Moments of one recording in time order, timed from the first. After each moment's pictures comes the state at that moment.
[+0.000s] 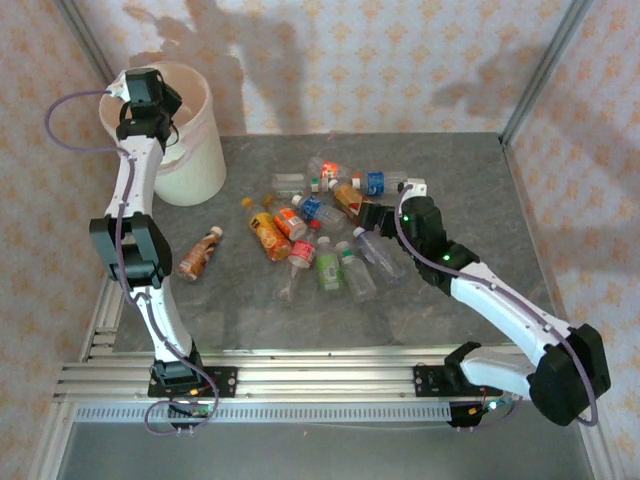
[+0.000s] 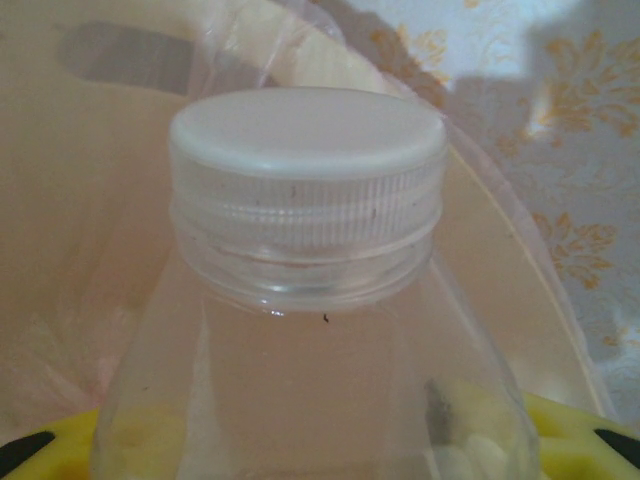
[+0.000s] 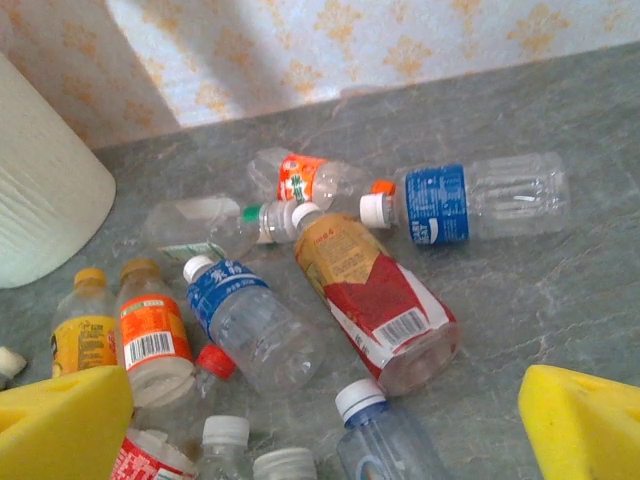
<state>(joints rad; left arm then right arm) 0.20 2.01 2.02 -0.45 -0.18 -0.77 0.54 1.14 0.80 -0.11 0.19 0.44</state>
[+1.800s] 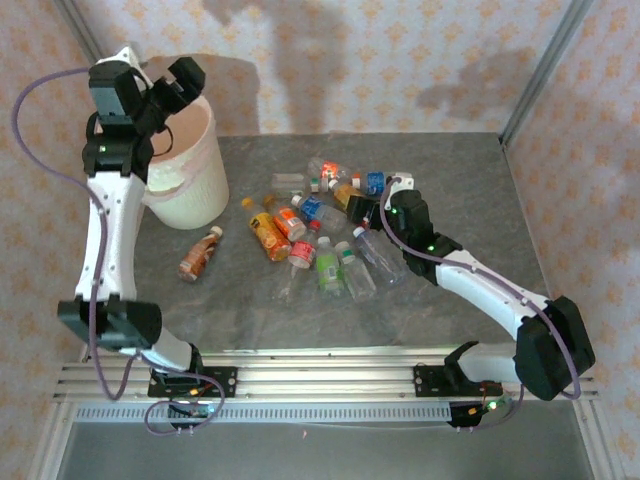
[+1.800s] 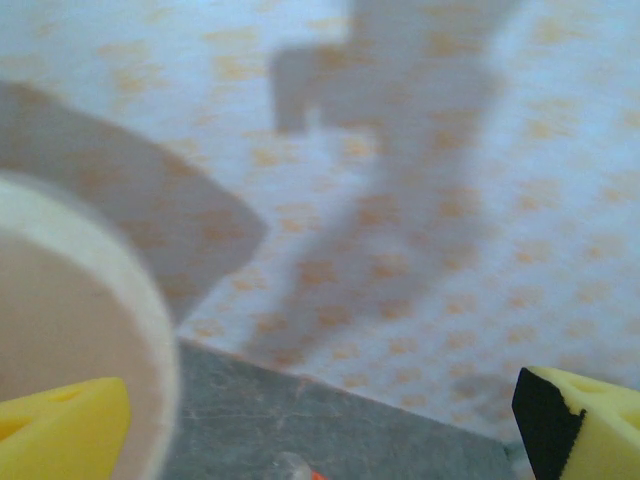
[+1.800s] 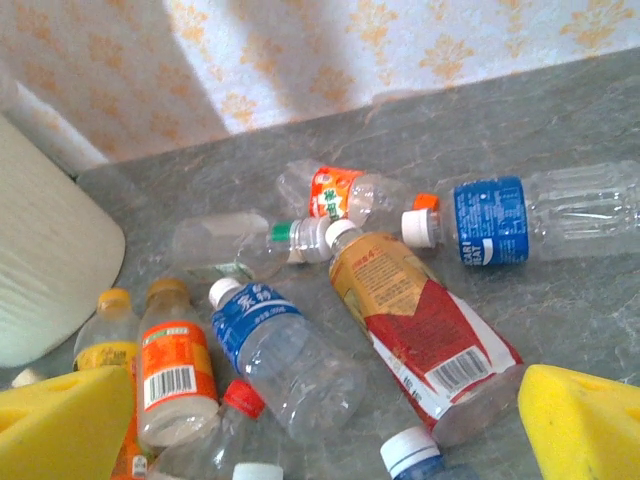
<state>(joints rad) 0.07 1.49 1.85 -0.52 0.19 -0.56 0.54 1.27 0.82 0.07 0.16 0.47</state>
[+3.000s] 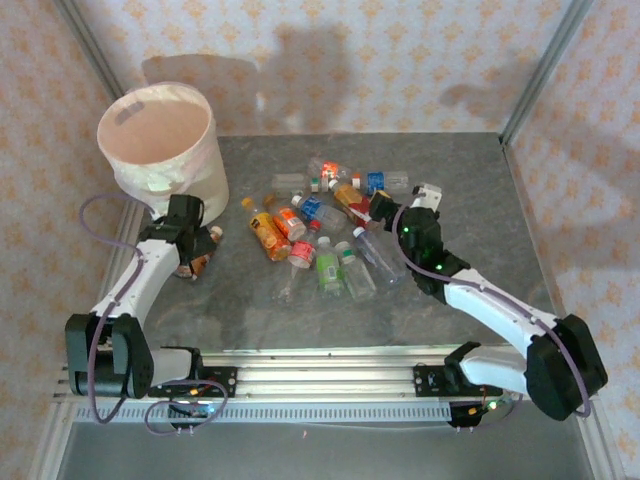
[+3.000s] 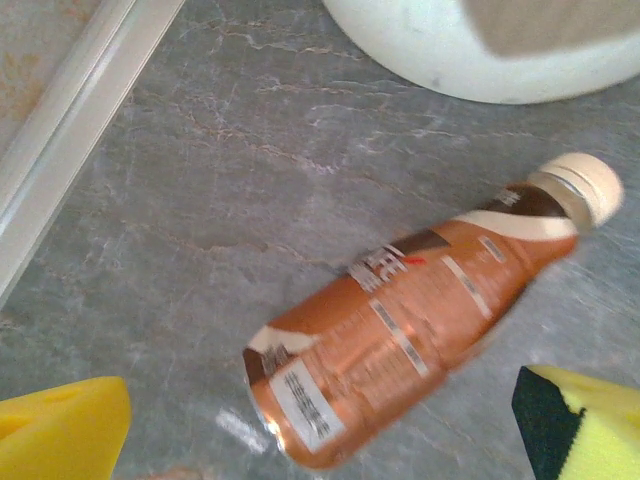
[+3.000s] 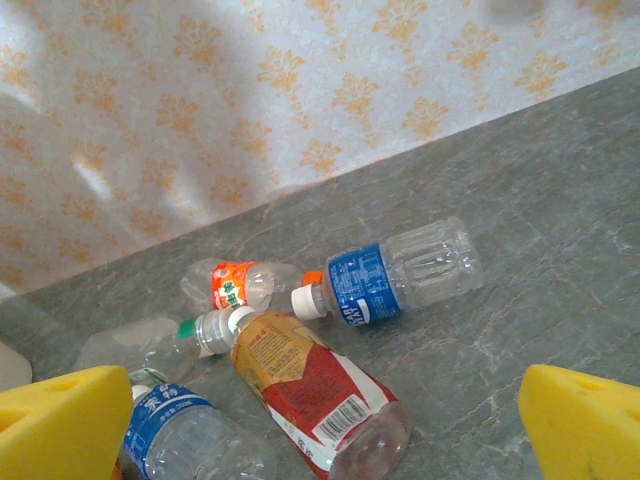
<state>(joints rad) 0.04 1.27 0.86 -0.73 -0.36 -0.50 0.54 1.15 0.65 0.22 0.45 0.52</state>
